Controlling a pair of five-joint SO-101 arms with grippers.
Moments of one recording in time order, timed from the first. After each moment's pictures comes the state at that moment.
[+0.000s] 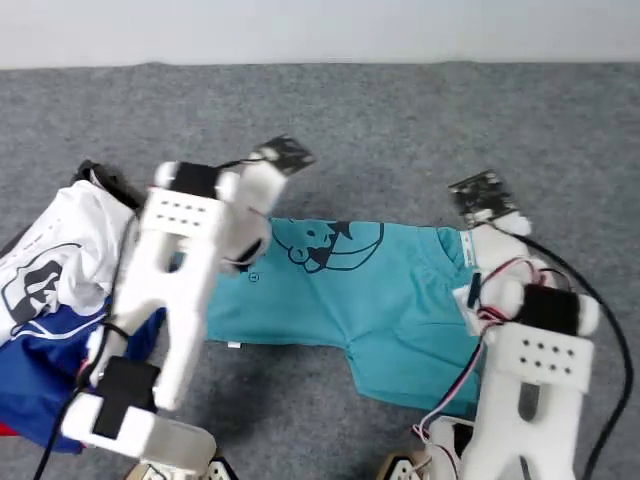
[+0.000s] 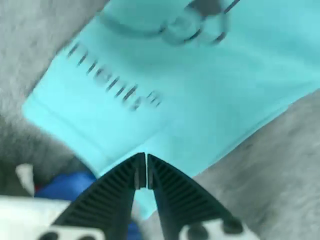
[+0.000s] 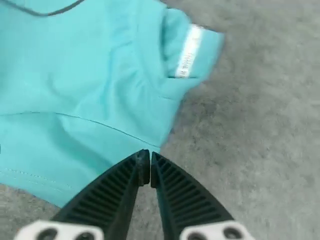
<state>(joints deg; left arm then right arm) 11.7 1.6 5.2 91.4 -21.5 11.4 -46.4 38.9 79.6 32.1</state>
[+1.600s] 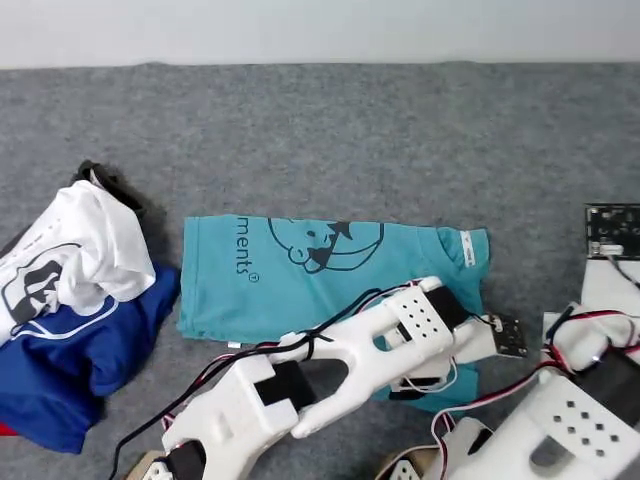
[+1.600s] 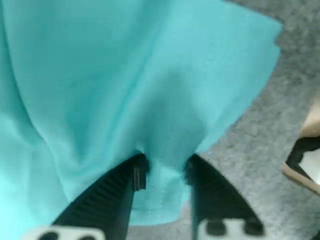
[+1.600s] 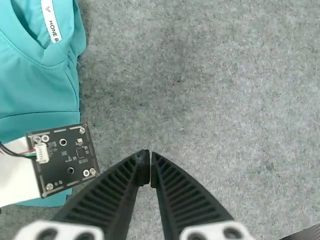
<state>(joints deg) 56.4 38.4 -12.6 86.9 -16.2 38.2 -55.4 31.4 88.7 33.4</state>
